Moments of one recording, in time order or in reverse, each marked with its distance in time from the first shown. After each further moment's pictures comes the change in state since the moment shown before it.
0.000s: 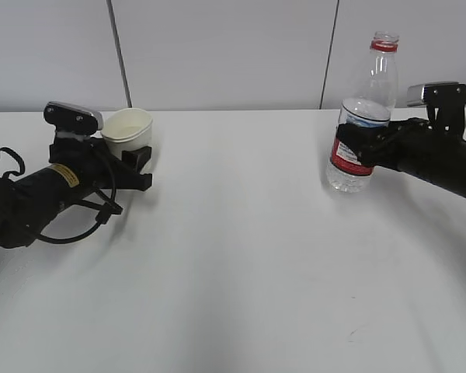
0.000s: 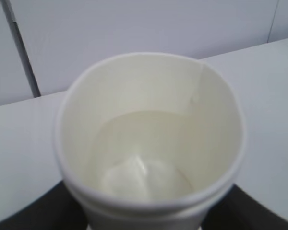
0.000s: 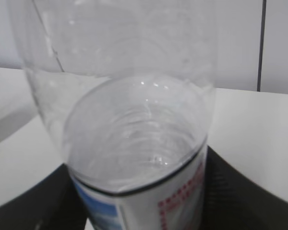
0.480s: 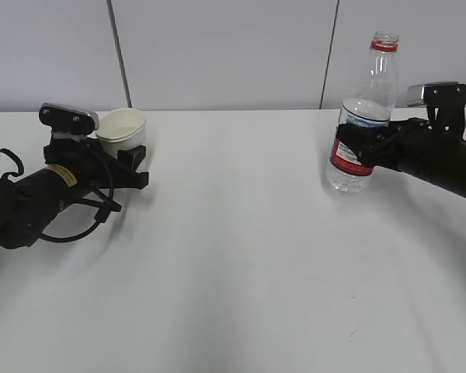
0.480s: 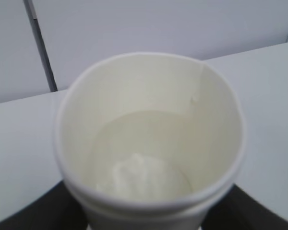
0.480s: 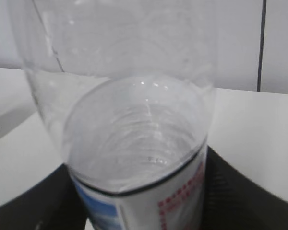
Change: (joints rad) left arm 0.001 0.006 0.000 -0.066 0.000 0.026; right arm 0.000 0.000 0.000 0.000 0.000 0.000
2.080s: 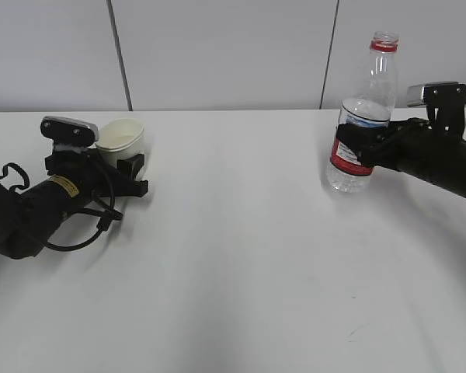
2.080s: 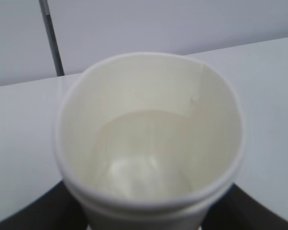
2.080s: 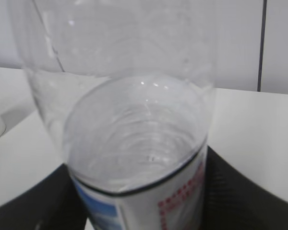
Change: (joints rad) left arm 0.013 0.079 -0.022 -0.014 -0.060 0.003; right arm 0.000 0.000 0.000 -0.001 0.000 0.000
